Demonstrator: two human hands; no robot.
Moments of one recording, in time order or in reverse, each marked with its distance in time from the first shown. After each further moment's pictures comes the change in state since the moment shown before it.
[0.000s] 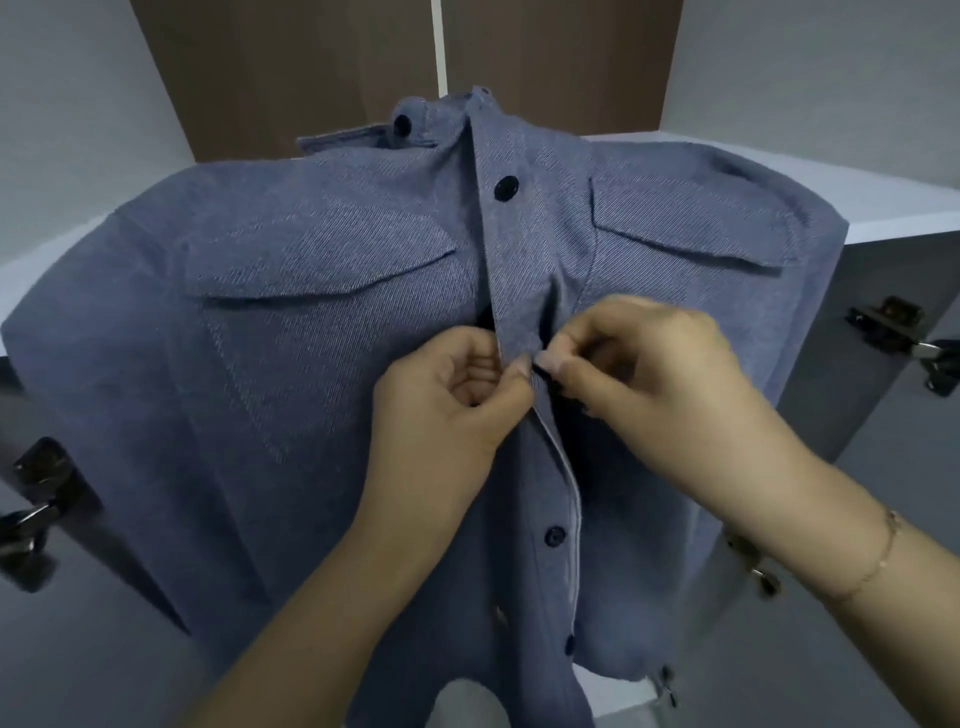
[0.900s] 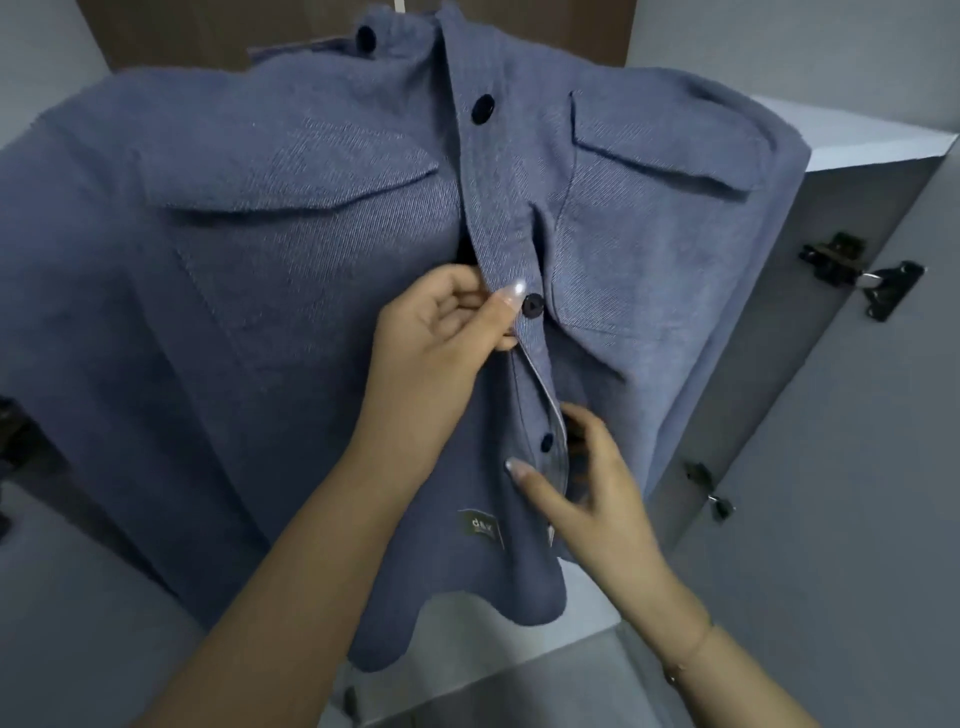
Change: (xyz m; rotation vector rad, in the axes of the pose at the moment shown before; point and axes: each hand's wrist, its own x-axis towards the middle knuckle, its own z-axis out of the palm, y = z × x) left_hand -0.002 -0.008 0.003 -0.202 -0.092 -0.109; right_hand -0.115 0.041 0.092 0.263 0.063 0.472
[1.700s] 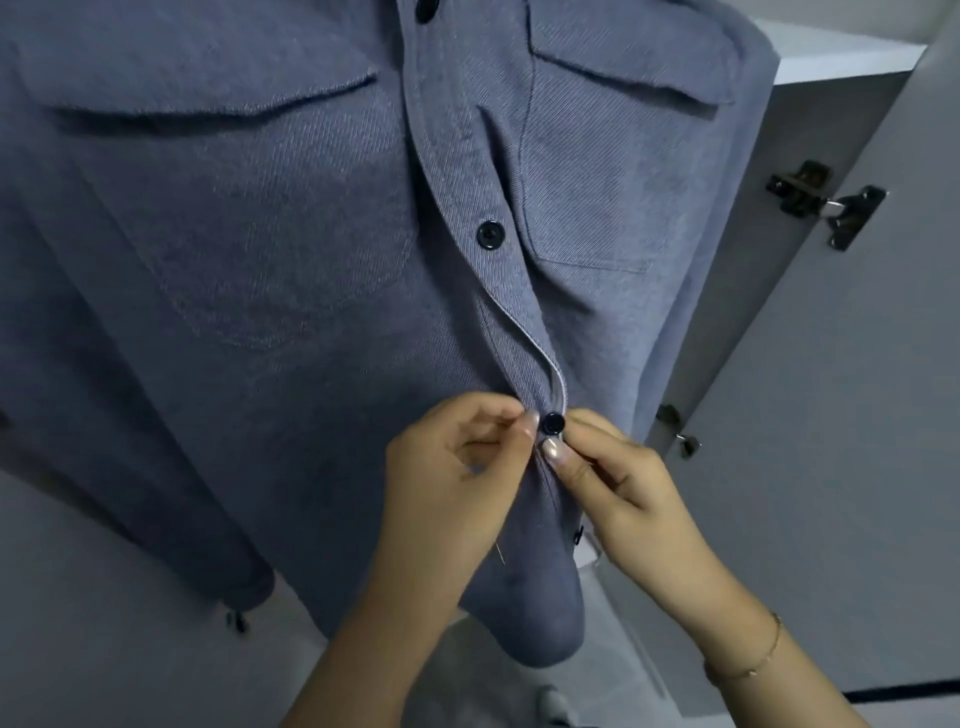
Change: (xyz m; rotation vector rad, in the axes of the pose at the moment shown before) left_hand -0.107 -0.042 0.018 0.174 0.025 -0.226; right_hand -0.043 -0.005 -0.035 0.205 -0.186 -0.234
